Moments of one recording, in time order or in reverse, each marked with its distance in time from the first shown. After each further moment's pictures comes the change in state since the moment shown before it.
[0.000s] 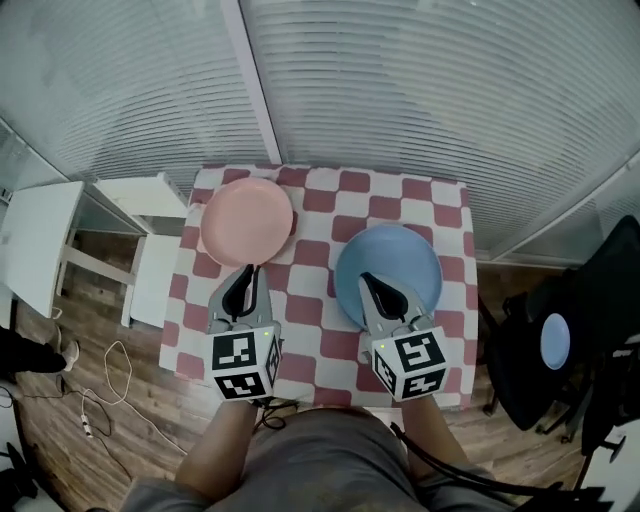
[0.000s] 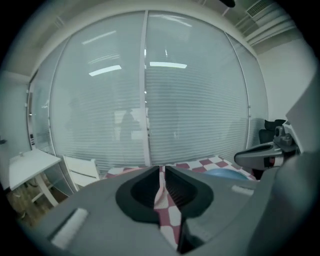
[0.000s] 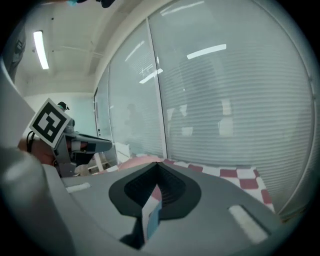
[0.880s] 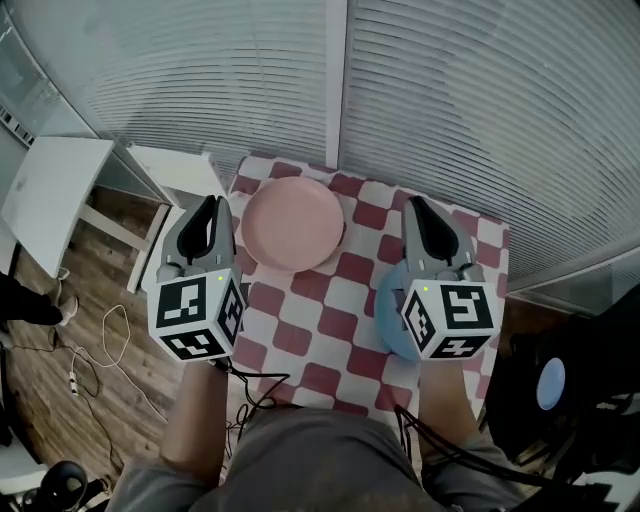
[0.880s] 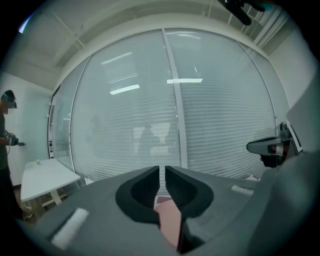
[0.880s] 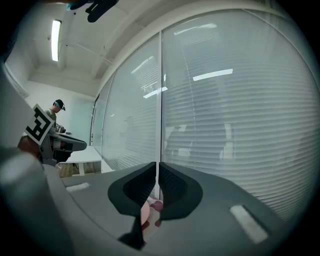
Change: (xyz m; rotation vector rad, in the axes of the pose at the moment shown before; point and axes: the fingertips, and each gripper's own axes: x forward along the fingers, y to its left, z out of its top) left arm 0.011 0.162 0.110 -0.028 -0.205 0.222; right arm 0.101 -0.008 0.162 -0.123 -0.222 -0.058
